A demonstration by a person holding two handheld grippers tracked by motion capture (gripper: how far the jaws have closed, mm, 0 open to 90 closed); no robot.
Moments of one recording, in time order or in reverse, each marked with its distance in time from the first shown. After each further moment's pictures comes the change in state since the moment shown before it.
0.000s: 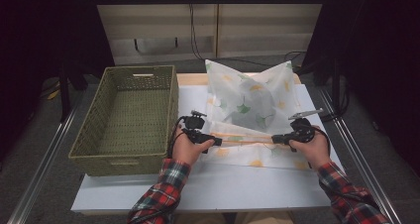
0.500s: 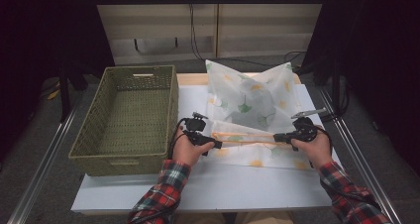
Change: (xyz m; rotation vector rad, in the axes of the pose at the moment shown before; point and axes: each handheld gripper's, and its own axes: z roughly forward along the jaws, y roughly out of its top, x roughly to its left) left arm -0.001 -0.004 0.004 0.036 -0.014 0.013; right arm -0.005 0.000 -0.004 -0.014 -0.004 0.009
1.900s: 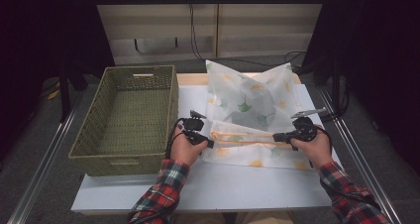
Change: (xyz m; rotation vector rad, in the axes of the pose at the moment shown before) left arm -0.001 0.000 -0.013 0.045 -0.059 -0.049; right arm 0.002 0.002 -0.001 -0.003 0.012 -0.004
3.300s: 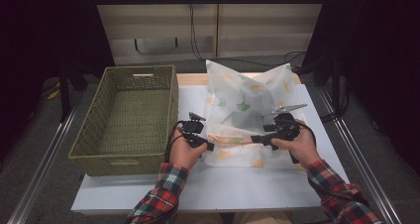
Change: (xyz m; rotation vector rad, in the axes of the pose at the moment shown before) left arm -0.006 -0.009 -0.006 -0.002 -0.020 -0.034; right arm 0.048 0.031 0.023 -0.036 0.044 -0.064
